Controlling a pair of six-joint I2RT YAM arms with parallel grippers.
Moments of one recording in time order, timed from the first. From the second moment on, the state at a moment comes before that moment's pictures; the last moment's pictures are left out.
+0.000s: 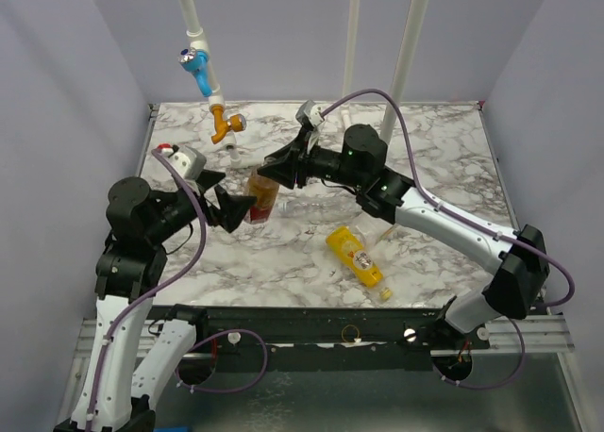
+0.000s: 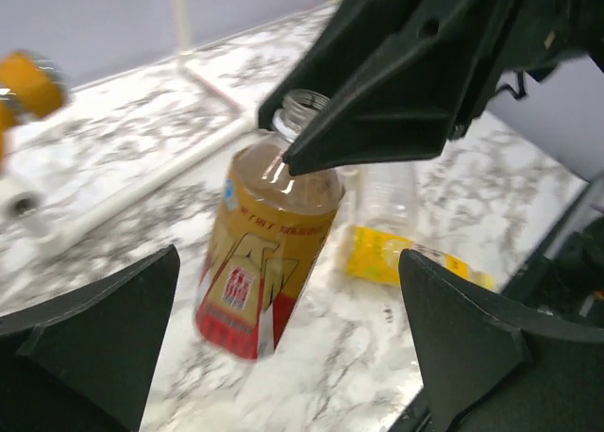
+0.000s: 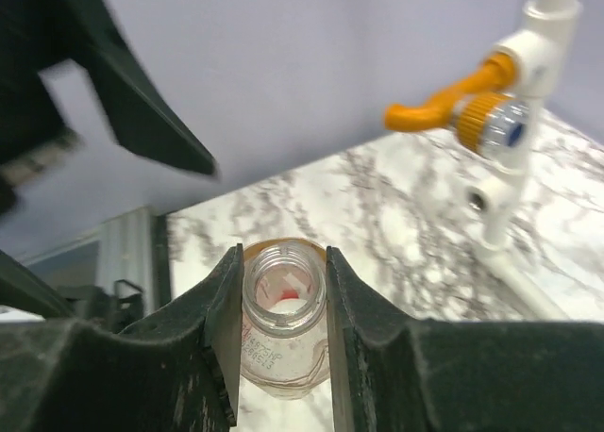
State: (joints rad) left arm -0.16 0.65 0.97 -0.43 0.68 -0.10; right arm 0.87 1.51 1.33 0.24 -0.43 0.19
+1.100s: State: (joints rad) left arm -0.16 0.86 1.28 -0.71 0.17 -0.17; right arm 1.07 1.86 1.26 0.39 -0.04 -0.12
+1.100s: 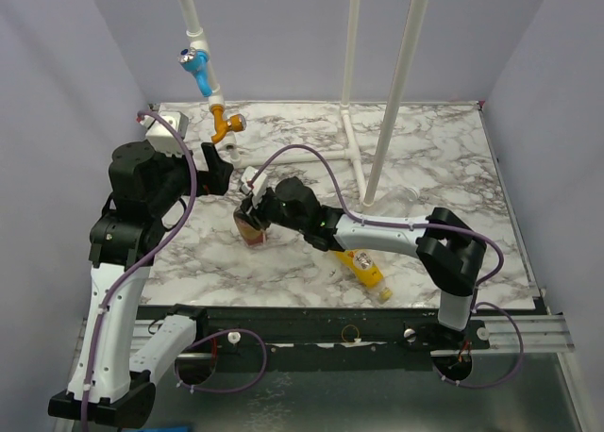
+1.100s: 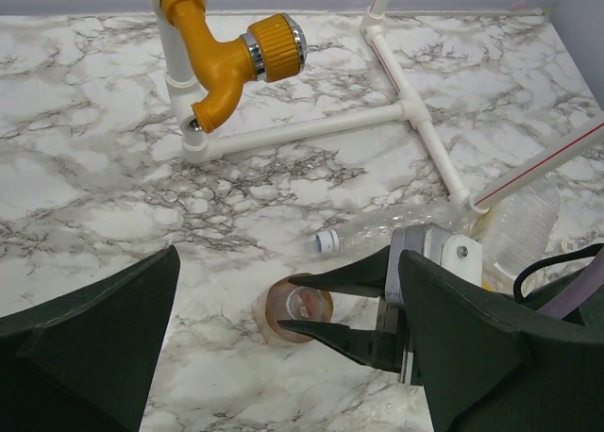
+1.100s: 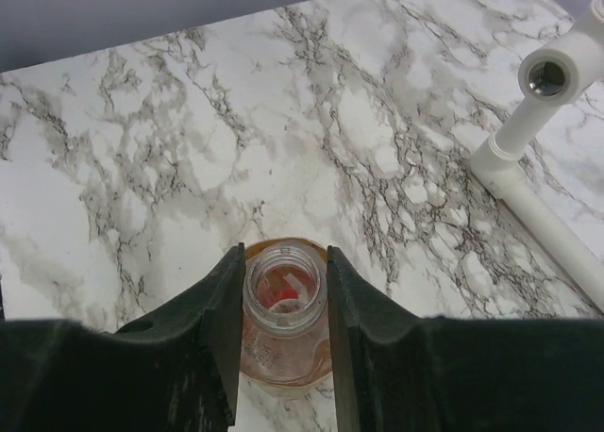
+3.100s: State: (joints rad) left arm -0.16 0.90 1.32 -0.70 0.22 -0.18; right arm 0.71 1.99 1.46 -0.36 -0.12 -0.18
